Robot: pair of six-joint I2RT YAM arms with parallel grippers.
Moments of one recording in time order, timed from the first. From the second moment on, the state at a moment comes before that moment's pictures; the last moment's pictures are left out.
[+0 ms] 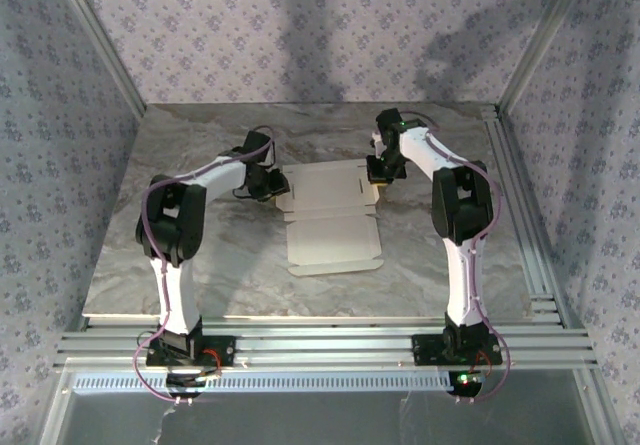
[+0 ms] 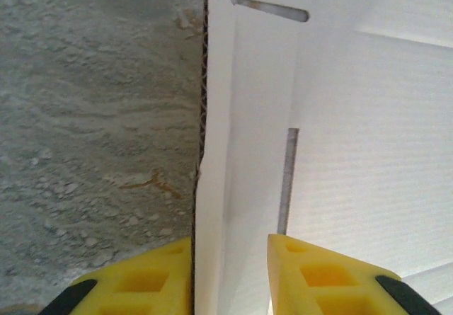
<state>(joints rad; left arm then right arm) -0.37 2.00 1.38 -0.52 0.24 -0.61 0.28 2.22 1.81 -0.95 -0.19 0.17</state>
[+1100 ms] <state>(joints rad) -0.40 2.06 1.48 -0.66 0.07 -0.56 0.29 2.23 1.83 -0.96 -0.22 0.17</state>
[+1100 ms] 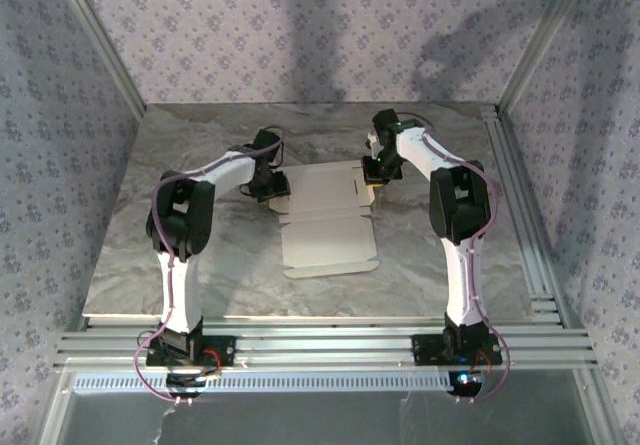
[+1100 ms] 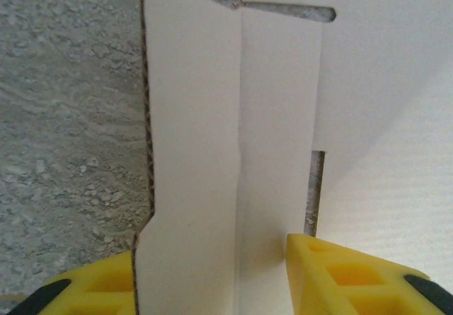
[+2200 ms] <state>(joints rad) -0.47 2.03 1.49 -0.73 -0.19 -0.56 0.30 2.17 1.79 -0.92 -0.24 0.19</state>
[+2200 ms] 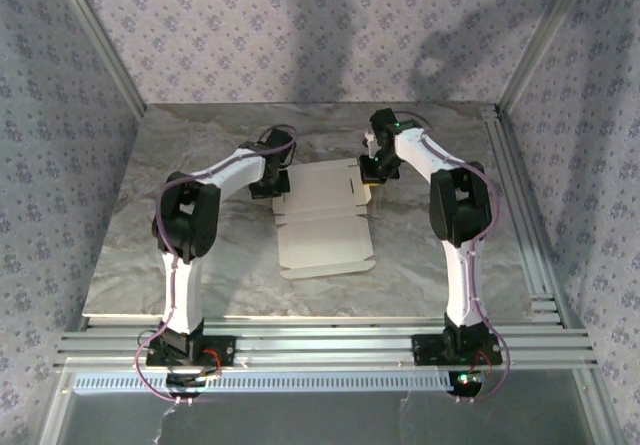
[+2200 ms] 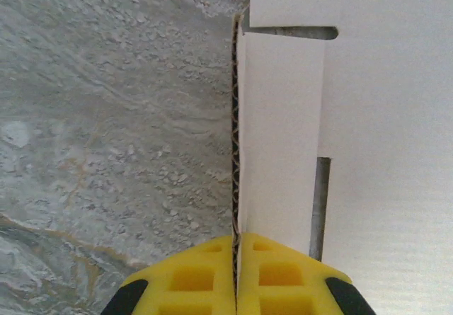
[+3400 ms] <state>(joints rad) -0.65 1.46 0.54 0.76 -0.44 -0.25 0.52 1.77 1.70 -0.53 -0.30 1.65</state>
